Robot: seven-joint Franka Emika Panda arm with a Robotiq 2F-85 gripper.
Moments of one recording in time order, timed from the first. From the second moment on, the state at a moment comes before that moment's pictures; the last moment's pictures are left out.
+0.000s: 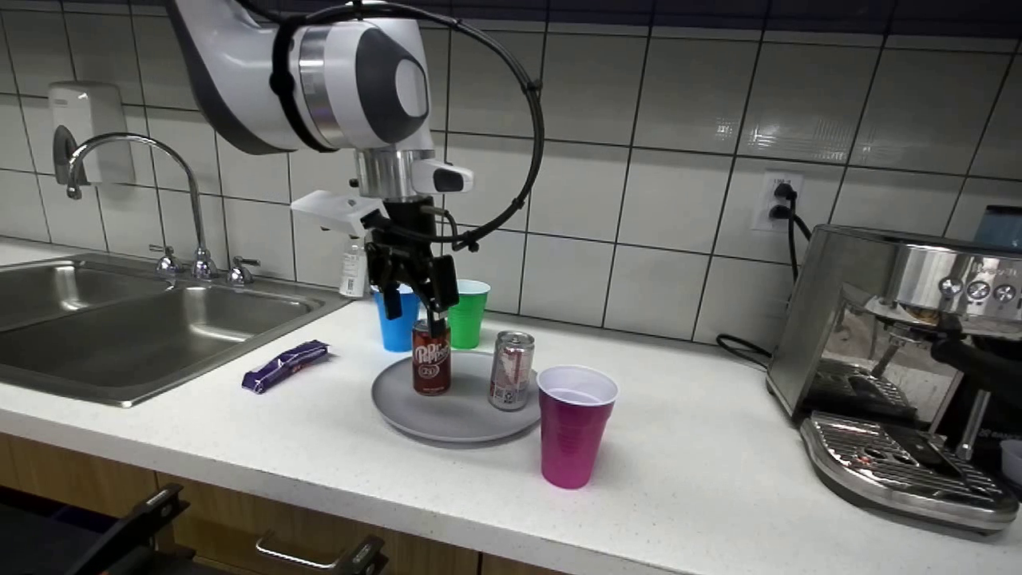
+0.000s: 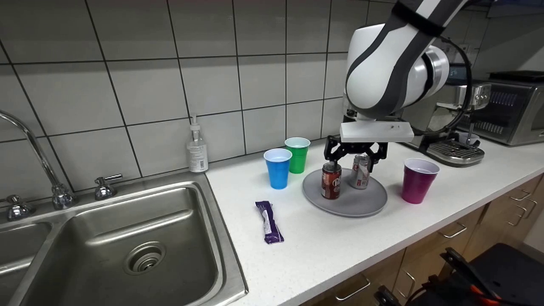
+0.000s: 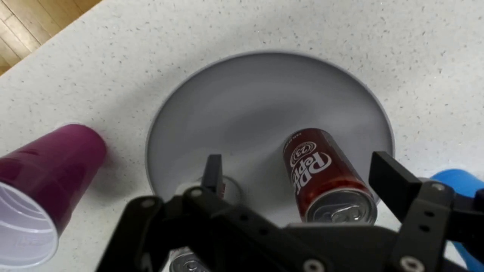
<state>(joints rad) -0.10 -0.01 0.01 -2.64 -0.22 2.74 0.55</state>
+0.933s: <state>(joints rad) 0.02 0.19 -0.09 -2.45 -0.25 2.76 0.68</state>
